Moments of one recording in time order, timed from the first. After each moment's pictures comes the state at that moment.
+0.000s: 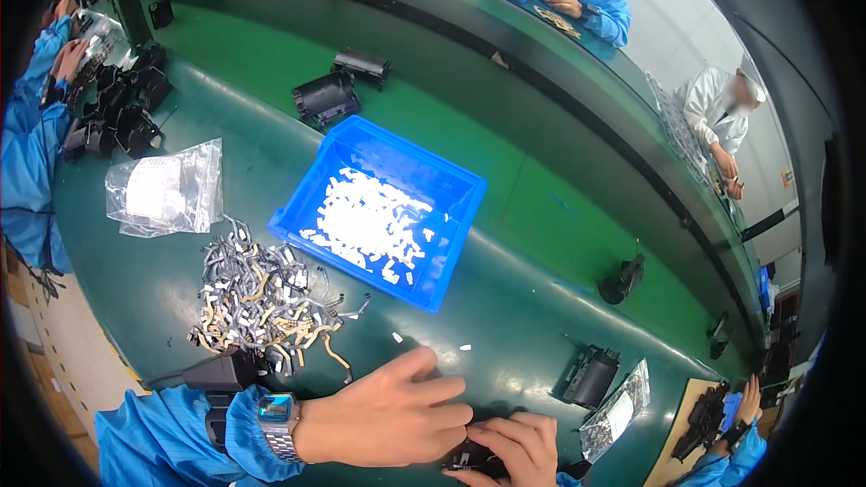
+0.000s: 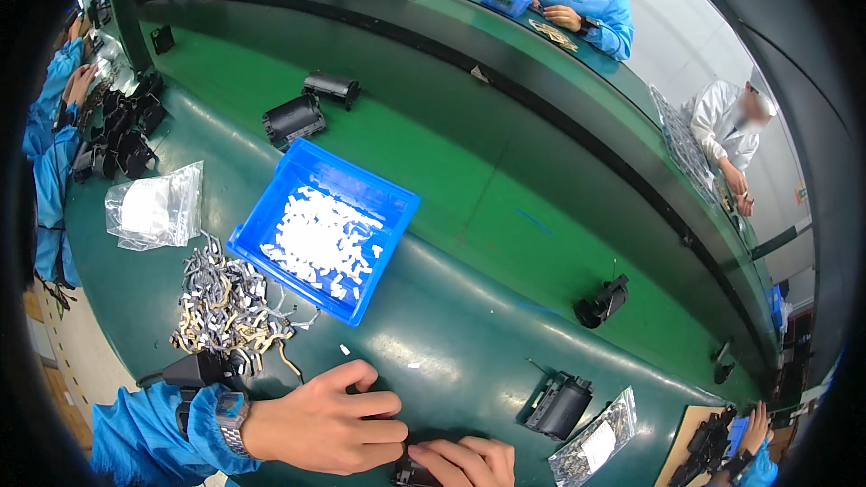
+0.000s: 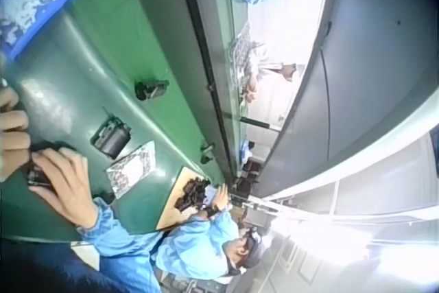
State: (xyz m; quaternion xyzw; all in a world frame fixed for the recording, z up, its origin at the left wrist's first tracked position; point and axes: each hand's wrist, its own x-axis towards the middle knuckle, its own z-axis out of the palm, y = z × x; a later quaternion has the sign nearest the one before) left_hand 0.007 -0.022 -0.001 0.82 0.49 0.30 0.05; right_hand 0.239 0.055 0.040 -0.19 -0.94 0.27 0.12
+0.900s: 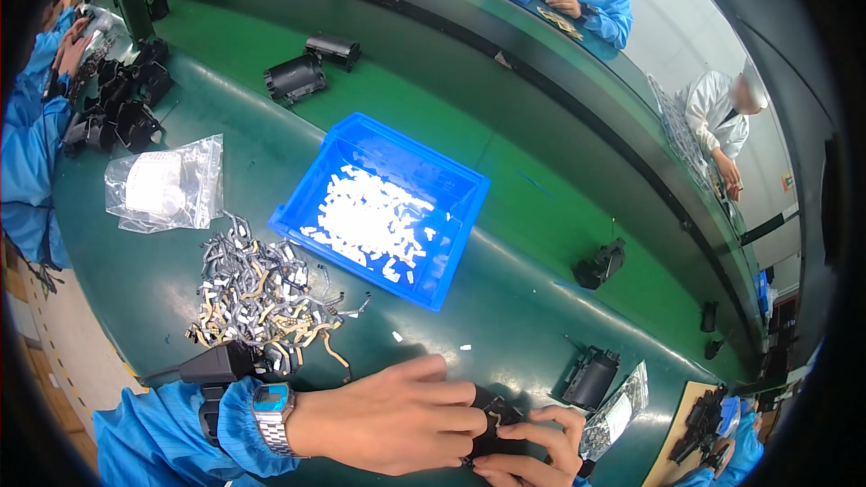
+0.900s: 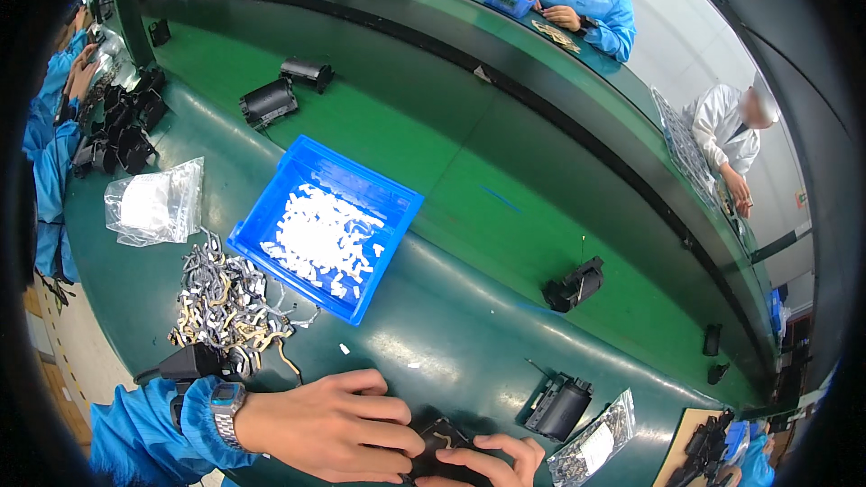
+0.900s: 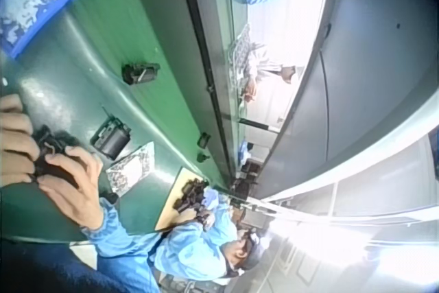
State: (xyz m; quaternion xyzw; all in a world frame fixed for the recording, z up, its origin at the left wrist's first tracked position) left_hand 0.006 -0.016 -0.005 0.79 0.40 0.42 0.18; right_hand 0.246 0.064 0.052 -0.18 -0.94 0.23 0.18
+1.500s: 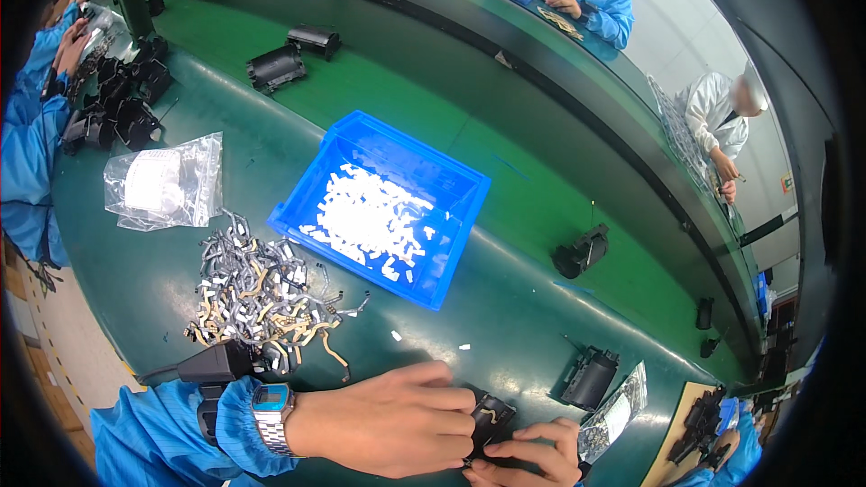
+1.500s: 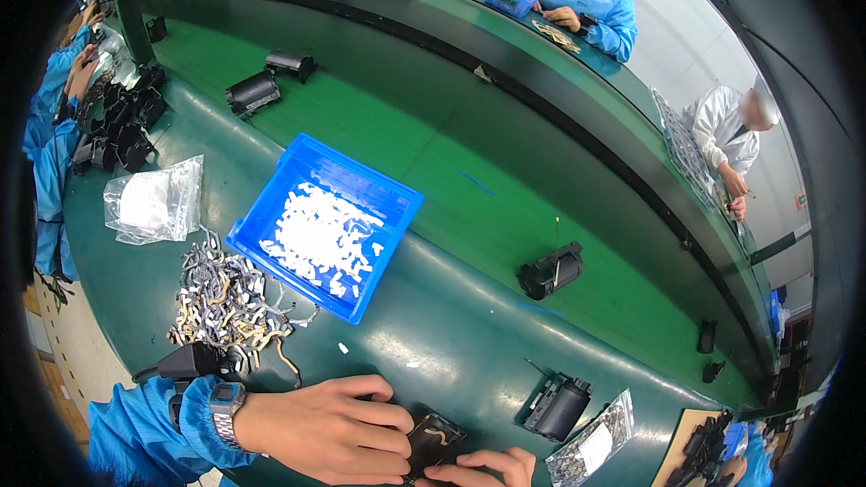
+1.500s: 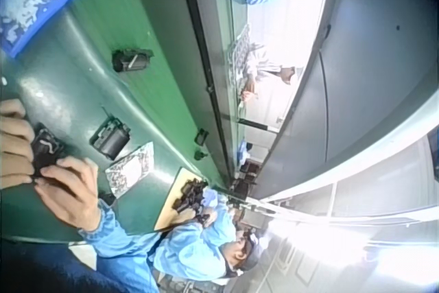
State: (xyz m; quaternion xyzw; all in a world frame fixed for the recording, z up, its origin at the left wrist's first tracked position) left_hand 0.004 -0.016 -0.009 0.81 0.37 0.43 0.16; right_hand 0.241 0.058 0.053 -0.16 -0.94 0.21 0.22
